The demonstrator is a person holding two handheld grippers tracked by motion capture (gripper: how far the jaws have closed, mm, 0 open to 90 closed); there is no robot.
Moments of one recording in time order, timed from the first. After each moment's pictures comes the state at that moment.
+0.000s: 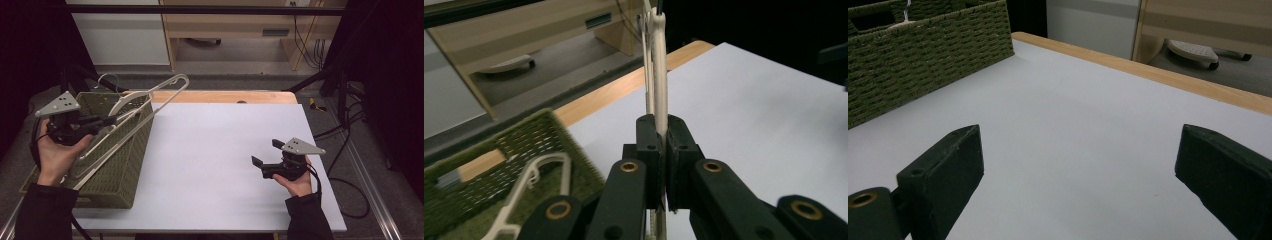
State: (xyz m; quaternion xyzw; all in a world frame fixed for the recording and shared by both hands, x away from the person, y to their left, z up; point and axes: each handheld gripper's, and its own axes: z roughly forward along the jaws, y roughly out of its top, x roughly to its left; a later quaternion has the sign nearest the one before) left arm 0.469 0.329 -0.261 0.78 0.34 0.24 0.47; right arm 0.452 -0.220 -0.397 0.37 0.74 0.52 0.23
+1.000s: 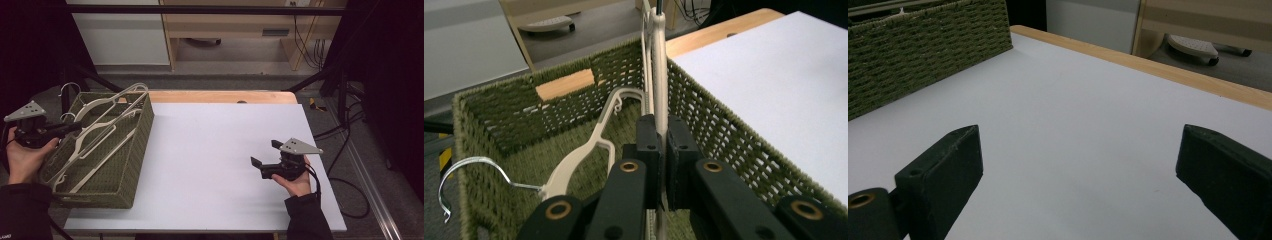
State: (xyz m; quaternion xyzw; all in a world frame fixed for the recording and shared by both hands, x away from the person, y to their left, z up) left arm 0.486 0.429 -0.310 0.76 0.41 0.24 0.44; right arm 0.453 -0.218 -0.400 0.37 0.74 0.51 0.23
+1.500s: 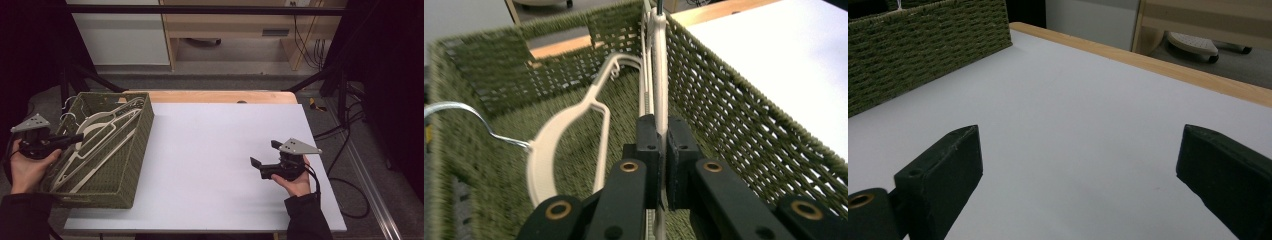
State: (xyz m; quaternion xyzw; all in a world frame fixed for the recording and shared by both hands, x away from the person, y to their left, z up) left arm 0.479 0.429 -0.345 0.76 0.44 0.21 0.43; right arm 0.454 -0.217 -0.401 0.37 0.75 0.51 0.23
